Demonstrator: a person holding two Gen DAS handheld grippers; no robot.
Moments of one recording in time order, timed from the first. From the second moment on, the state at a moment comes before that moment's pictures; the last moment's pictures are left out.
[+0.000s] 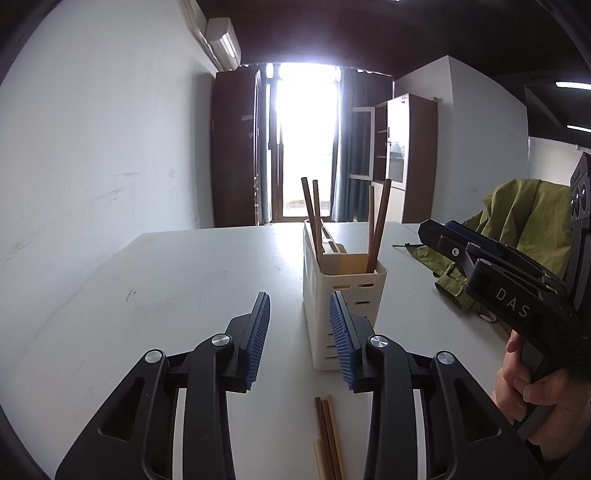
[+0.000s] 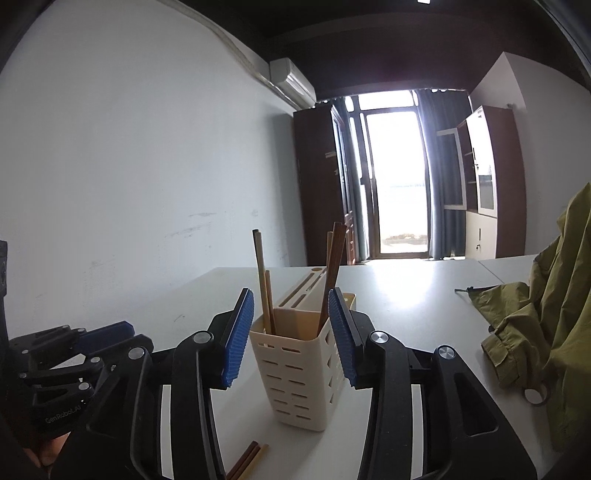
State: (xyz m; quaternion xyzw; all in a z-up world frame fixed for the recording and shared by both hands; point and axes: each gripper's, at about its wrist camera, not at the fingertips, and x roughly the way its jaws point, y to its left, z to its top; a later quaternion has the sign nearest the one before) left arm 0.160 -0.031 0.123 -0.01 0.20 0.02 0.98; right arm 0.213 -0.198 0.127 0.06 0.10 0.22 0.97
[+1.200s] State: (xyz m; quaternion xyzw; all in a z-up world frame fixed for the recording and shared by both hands) left arm 0.157 -0.014 -0.013 -0.03 0.40 -0.02 0.92; right arm 0.254 -0.133 -0.002 -0.01 0.37 0.20 0.91
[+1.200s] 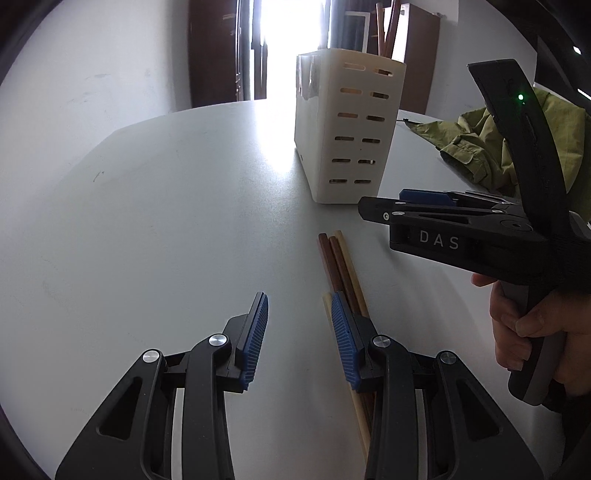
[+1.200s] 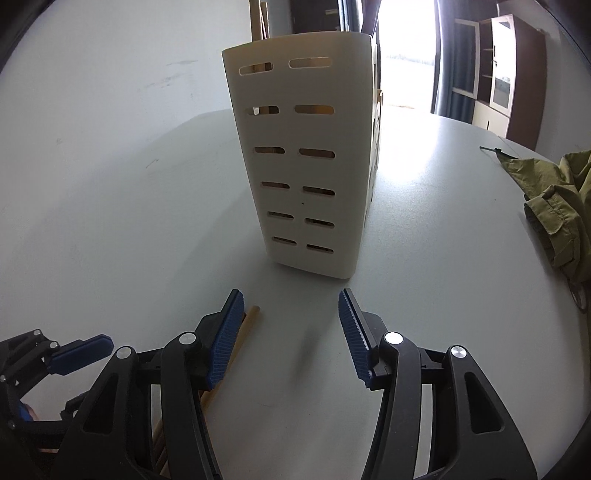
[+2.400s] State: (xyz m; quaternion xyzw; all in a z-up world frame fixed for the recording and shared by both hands) left arm 0.177 -0.020 -0.034 -0.03 0.44 -0.04 0.90; right arm 0.245 -0.105 -0.015 -0.05 0.42 0.20 0.88
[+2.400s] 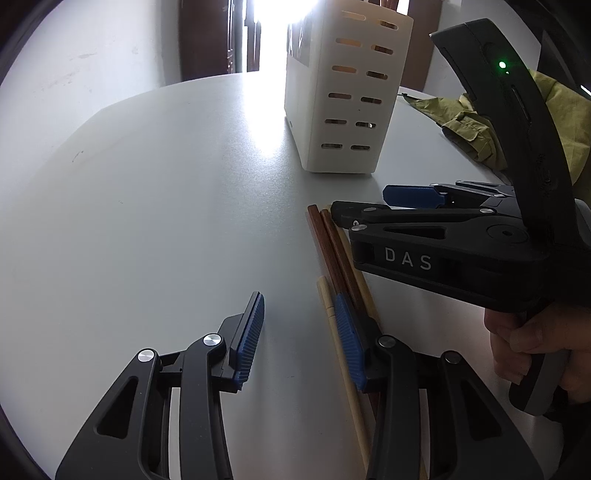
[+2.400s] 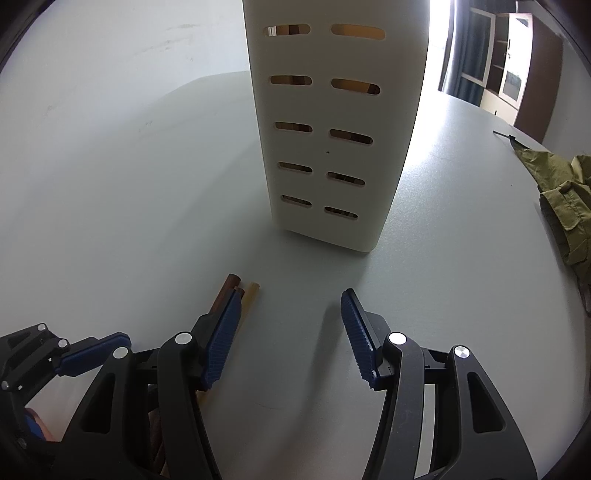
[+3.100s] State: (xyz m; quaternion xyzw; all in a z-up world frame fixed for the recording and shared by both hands) left arm 0.177 -0.014 -0.032 -0.02 0.44 -0.02 0.90; right arm 0.243 -0.098 -0.017 -0.08 0.43 0.20 0.88
